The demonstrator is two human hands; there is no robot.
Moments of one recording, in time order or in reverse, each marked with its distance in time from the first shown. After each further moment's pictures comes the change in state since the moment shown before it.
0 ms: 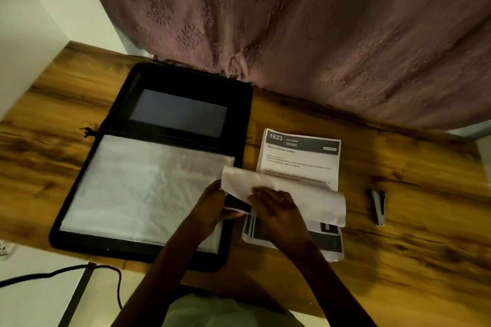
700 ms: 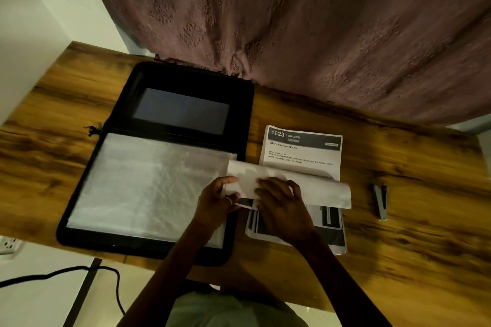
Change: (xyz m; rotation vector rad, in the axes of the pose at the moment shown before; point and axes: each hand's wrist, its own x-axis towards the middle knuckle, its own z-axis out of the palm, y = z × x) left_hand -0.007 -0.004 0.007 0.272 0.151 0.120; right_hand 0.005 0.012 0.002 0.006 -0.056 0.044
